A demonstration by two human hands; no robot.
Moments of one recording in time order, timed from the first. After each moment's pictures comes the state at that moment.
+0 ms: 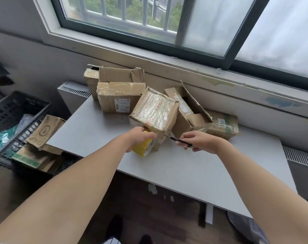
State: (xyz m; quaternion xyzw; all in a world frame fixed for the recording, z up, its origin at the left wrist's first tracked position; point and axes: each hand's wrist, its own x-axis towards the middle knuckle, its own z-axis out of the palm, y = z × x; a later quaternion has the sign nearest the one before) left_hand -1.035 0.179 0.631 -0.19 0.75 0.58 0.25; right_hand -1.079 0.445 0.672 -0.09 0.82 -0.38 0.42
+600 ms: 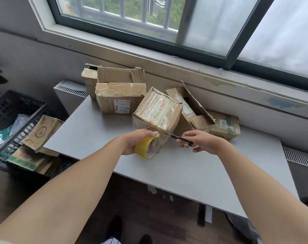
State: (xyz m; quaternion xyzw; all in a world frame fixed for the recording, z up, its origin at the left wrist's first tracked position) left_hand -1.045 0.157 0.625 -0.09 0.64 0.67 0.35; right_hand -1.091 0.432 0.674 -0.05 0.81 -0.41 0.42
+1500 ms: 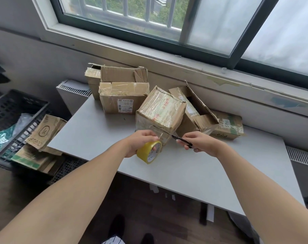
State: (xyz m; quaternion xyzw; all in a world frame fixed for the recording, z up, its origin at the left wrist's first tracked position) left_hand -1.029 0.158 0.624 -0.11 0.69 0.66 0.29; right_hand -1.084 0.424 0.665 -0.05 0.81 -0.42 0.40
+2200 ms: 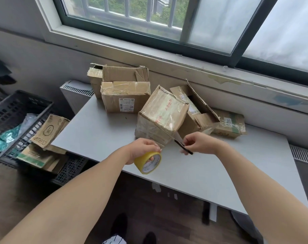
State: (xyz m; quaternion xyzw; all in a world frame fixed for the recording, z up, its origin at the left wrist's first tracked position) left_hand -1.005 0.166 0.614 -0.12 0.70 0.63 0.32; right_hand -1.080 0.433 0.658 -0.16 0.86 -0.32 0.36
